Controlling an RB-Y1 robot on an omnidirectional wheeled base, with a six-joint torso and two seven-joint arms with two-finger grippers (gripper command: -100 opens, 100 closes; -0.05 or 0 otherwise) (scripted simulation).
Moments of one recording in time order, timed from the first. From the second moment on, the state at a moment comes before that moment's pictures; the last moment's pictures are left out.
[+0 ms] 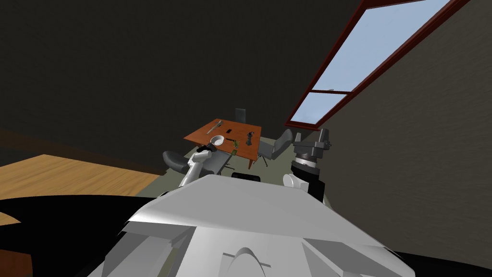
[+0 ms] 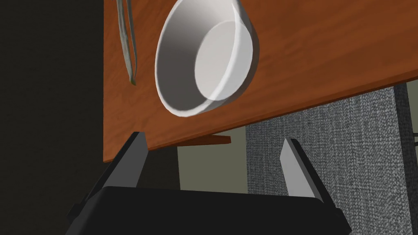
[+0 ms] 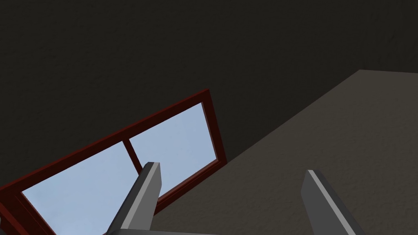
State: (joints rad) left arm 0.02 0.30 0.30 -1.41 0.28 0.52 0.56; right arm 0.53 -0.01 0.02 -2.39 -0.12 -0.37 -0.17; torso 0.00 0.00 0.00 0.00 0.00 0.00
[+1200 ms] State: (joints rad) left arm -0.13 0.29 0.26 -1.12 0.33 0.82 0.66; right arm 0.53 -0.01 0.02 -2.39 -0.12 -0.37 -0.17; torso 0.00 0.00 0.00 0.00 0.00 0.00
